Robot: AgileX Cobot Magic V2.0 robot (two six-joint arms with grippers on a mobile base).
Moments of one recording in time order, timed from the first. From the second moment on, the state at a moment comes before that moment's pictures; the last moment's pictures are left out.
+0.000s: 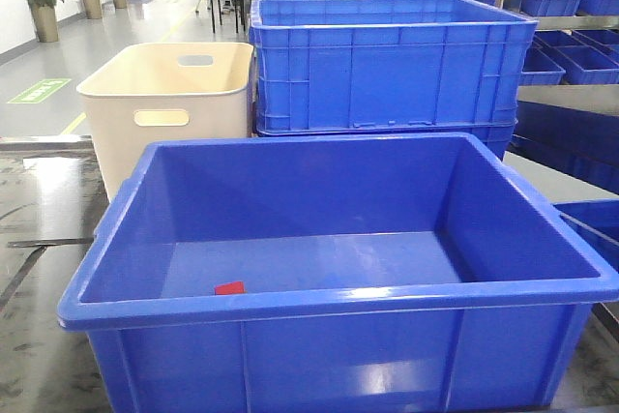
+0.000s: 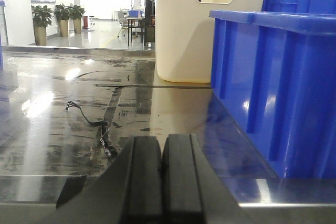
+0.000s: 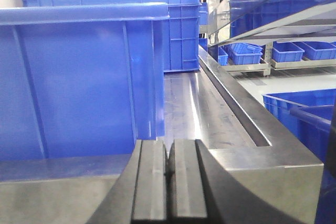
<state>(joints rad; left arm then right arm) 0.04 -0.01 0.03 -0.06 0.03 0.00 0.00 -0.01 0.03 -0.07 0.05 0.09</state>
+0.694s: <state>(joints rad) 0.04 -0.01 0.03 -0.06 0.03 0.00 0.00 -0.01 0.03 0.01 0.02 0.02</state>
